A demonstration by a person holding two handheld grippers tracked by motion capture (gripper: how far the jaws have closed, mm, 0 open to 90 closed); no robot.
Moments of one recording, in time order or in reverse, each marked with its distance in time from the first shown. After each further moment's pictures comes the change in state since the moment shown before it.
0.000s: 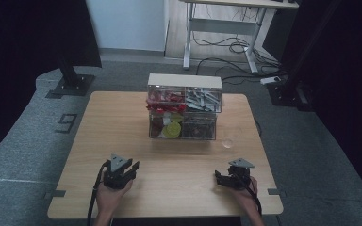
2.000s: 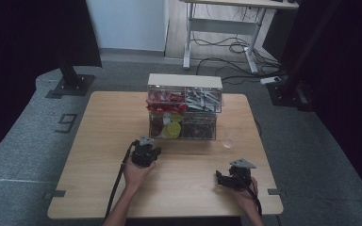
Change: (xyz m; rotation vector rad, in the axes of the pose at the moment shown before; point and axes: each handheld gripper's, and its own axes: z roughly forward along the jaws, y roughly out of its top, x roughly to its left) left arm -0.026 0.050 0.090 0.118 -0.153 -0.035; right arm -0.002 -0.002 -0.002 -0.002 -0.007 0.008
